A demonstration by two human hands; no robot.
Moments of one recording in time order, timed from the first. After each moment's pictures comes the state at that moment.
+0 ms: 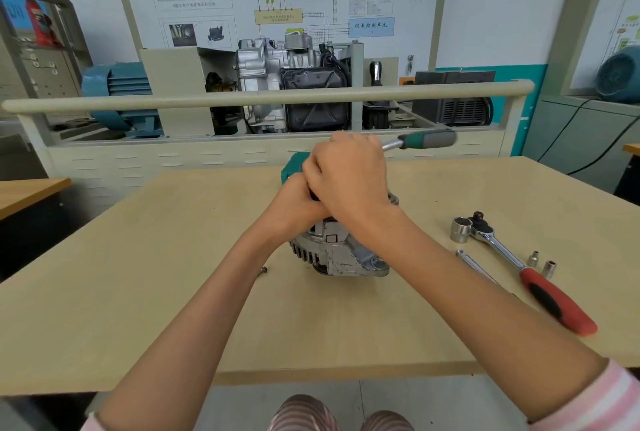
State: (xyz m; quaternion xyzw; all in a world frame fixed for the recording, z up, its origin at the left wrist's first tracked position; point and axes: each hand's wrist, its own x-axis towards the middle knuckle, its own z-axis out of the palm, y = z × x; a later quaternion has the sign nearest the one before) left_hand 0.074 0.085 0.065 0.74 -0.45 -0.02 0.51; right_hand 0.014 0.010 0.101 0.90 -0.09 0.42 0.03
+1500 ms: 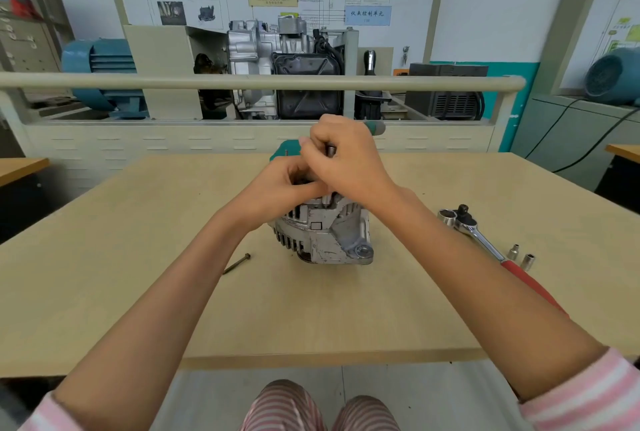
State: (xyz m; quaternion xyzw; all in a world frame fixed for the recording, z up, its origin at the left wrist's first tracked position) left_hand 0.076 0.091 0.067 0.70 -0.49 -0.04 0.51; right_hand 0.007 -0.017 0.099 0.86 0.09 0.44 -0.24
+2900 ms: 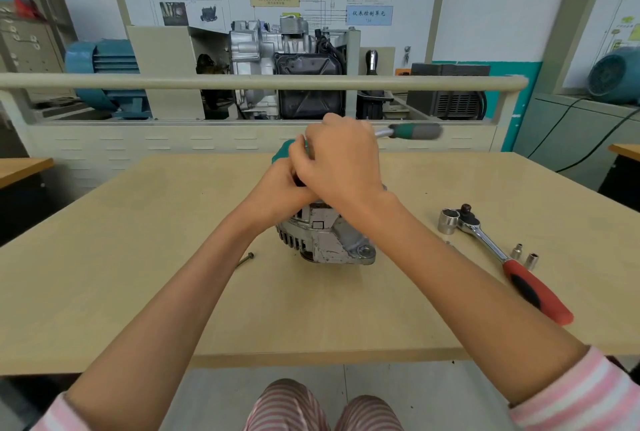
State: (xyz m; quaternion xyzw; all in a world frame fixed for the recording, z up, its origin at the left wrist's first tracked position) left_hand 0.075 0.088 0.061 0.72 -0.44 -0.02 0.54; right_hand 0.010 0.005 0.098 0.89 -0.07 0.45 0.01
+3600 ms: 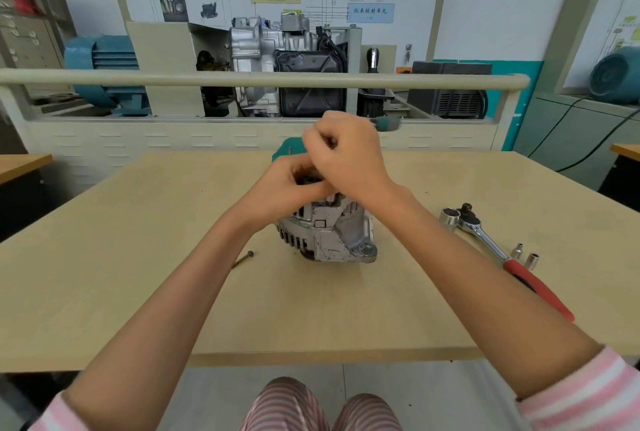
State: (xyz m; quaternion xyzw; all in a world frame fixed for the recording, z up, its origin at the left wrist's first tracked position) left_hand 0.069 0.093 0.065 0.68 -0.50 -0.03 0.53; right_hand 0.009 -0.008 0.098 0.85 0.05 0.46 -0.26
